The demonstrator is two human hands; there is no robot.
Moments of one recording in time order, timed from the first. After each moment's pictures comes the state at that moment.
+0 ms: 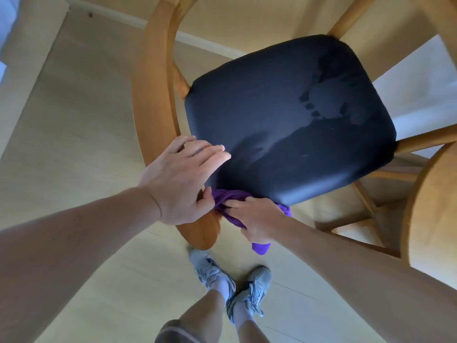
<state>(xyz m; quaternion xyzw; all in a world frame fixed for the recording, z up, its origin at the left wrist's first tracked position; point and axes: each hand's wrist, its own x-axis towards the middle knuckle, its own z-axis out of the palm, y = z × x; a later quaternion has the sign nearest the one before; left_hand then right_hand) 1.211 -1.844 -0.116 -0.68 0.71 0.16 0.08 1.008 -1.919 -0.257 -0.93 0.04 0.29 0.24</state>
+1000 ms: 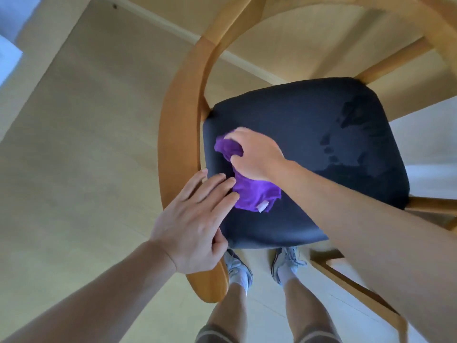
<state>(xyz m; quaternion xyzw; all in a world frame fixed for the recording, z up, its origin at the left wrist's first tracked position) 1.212 -1.841 -0.120 -0.74 0.64 0.19 -0.01 1.172 -2.054 -0.215 -0.89 0.23 0.13 0.38</state>
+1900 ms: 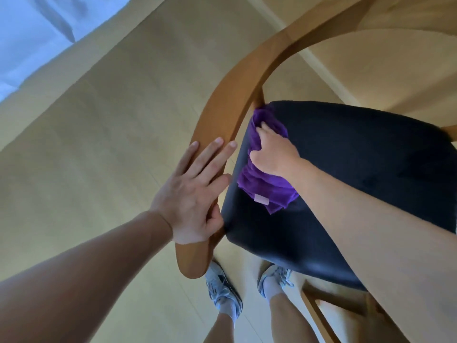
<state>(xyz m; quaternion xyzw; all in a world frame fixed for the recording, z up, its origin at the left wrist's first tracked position) 1.200 -1.831 -0.131 -0.86 0.49 0.10 0.01 1.217 -2.055 -0.241 -0.89 0.13 0.27 0.34</state>
